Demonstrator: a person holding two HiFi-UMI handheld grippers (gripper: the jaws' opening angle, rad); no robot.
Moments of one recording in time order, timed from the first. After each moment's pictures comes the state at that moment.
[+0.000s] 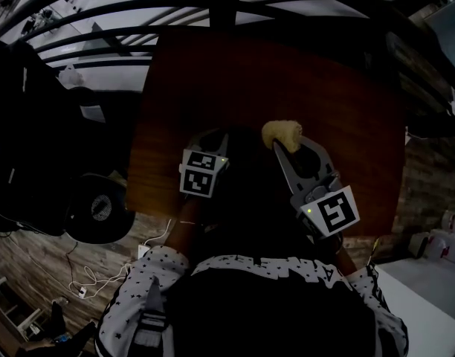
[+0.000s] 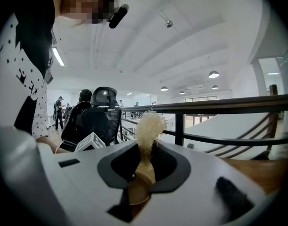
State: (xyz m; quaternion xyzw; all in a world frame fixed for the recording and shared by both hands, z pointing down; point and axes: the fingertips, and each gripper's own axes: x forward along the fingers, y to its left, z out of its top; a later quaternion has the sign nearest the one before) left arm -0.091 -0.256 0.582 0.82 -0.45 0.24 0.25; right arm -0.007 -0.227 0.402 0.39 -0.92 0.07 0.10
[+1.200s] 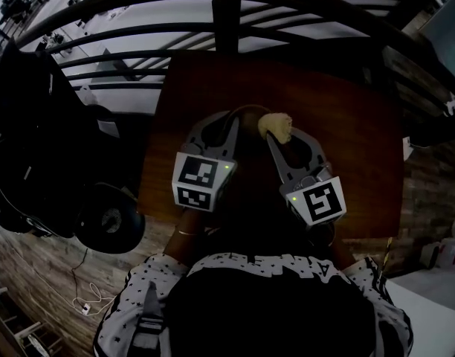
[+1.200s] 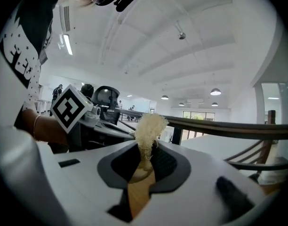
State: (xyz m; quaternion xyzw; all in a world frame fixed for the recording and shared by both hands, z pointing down) left arm -0.085 -0.250 0.396 0.87 -0.48 0.10 0.09; right arm -0.025 -0.212 0.369 0.41 -0.91 -0.03 0.10
